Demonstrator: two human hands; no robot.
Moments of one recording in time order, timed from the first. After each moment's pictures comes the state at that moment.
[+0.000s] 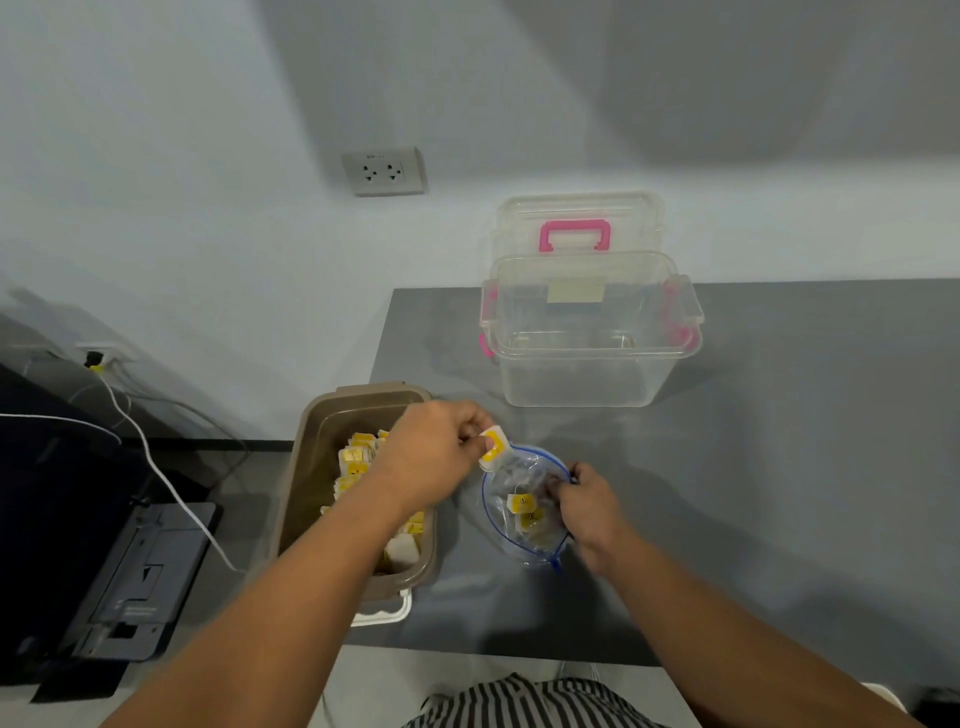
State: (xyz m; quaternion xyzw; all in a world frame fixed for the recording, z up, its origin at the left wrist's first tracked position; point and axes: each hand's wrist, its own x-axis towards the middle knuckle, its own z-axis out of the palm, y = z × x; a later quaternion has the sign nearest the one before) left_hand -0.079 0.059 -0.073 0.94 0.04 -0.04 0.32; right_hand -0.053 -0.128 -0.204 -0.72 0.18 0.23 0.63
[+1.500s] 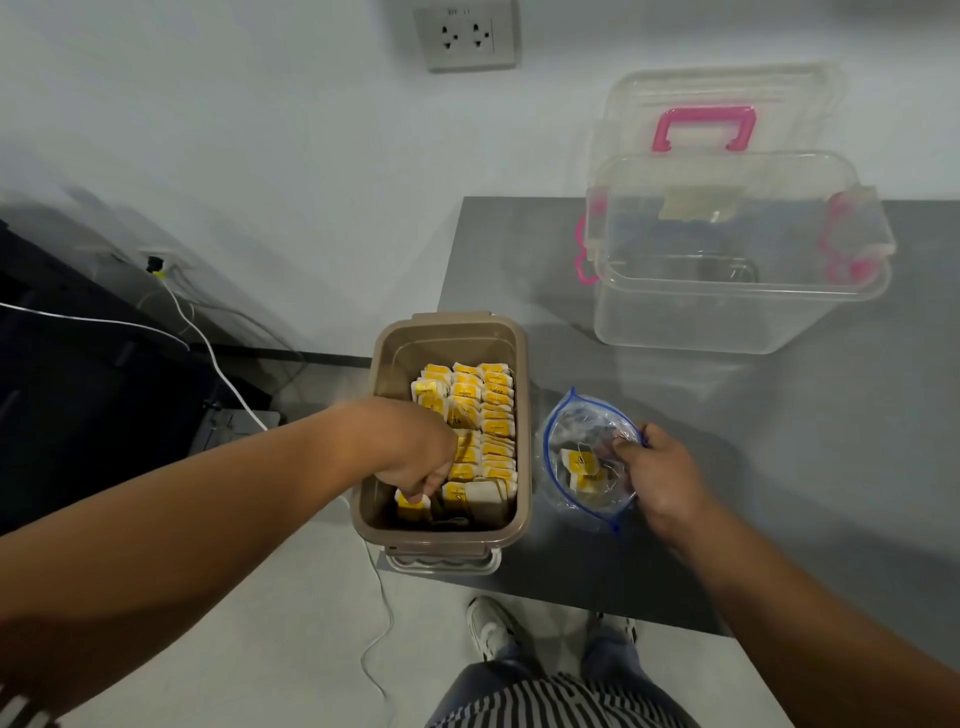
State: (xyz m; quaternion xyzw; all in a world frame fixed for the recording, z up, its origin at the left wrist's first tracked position) left_hand -0.086 0.170 -0.116 0.83 -0.17 -0.52 -0.07; right_hand -0.061 -0.095 -0.217 -0.73 0.18 0.25 0.60
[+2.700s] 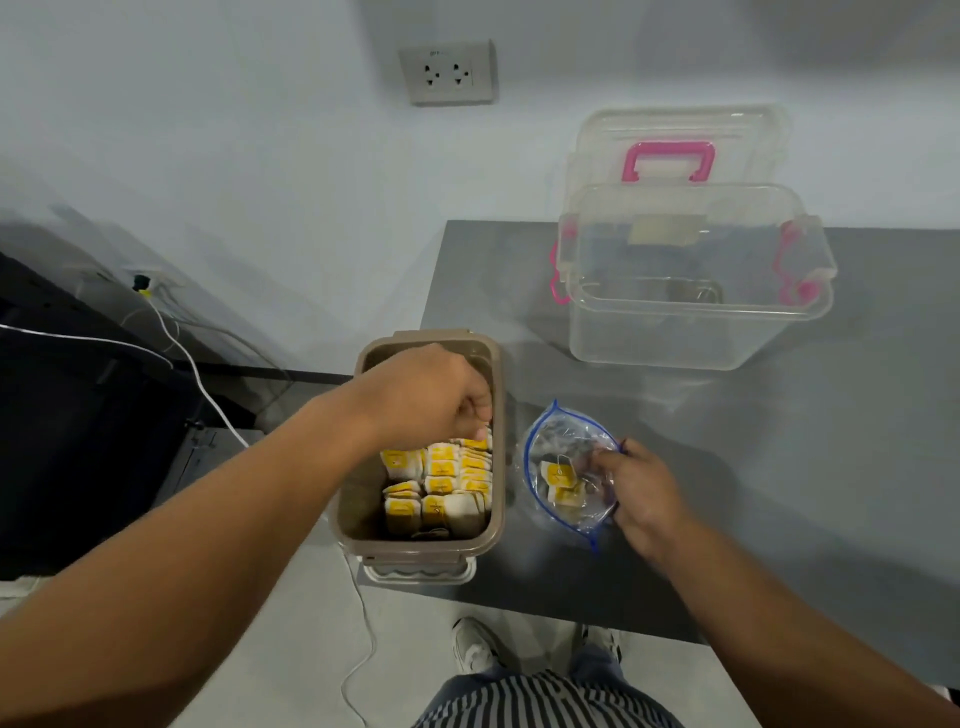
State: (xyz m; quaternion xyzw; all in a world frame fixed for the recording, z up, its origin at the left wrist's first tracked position) left_hand -0.073 0.140 -0.048 0.96 -0.10 -0.21 0.12; right_hand -0.063 -0.103 -0.203 -0.65 0.22 0.28 0.67
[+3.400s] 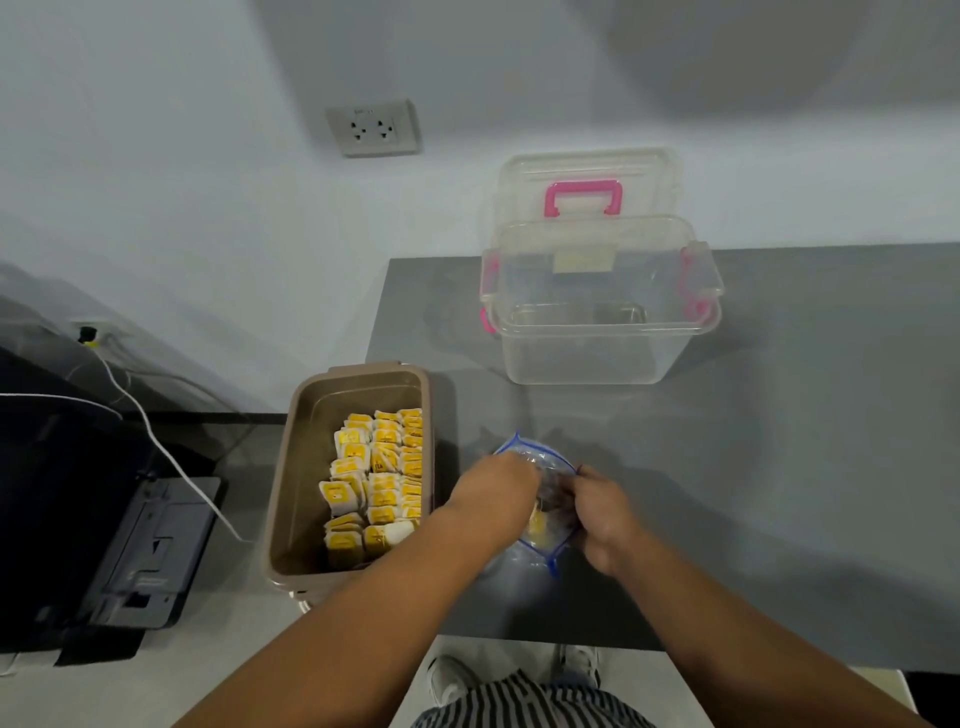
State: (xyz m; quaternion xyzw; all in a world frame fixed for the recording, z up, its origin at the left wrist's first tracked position) left_hand -0.070 -0.007 -0.159 0.96 -0.05 -0.27 0.02; right_hand -0.062 -0.134 -0.223 -0.61 0.25 0.30 0.69
